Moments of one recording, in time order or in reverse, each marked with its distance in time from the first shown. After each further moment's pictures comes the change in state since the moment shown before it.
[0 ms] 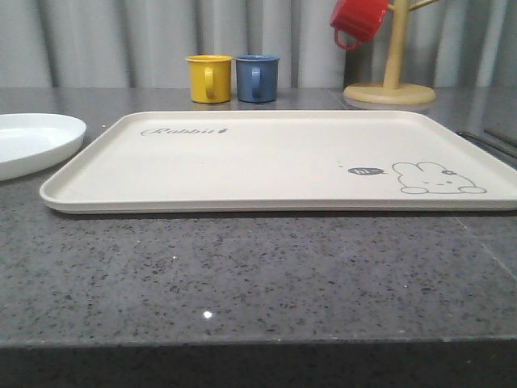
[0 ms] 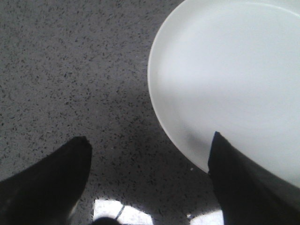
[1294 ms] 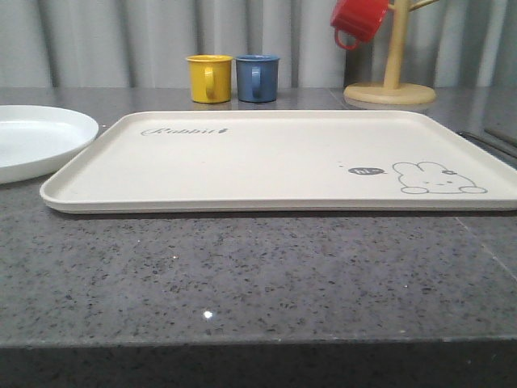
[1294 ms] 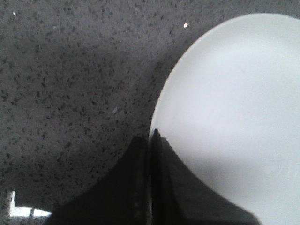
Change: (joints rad) left arm 0.112 0.312 -0.160 -0.480 0.006 0.330; right arm 0.000 0.000 0.000 0.000 0.000 0.000
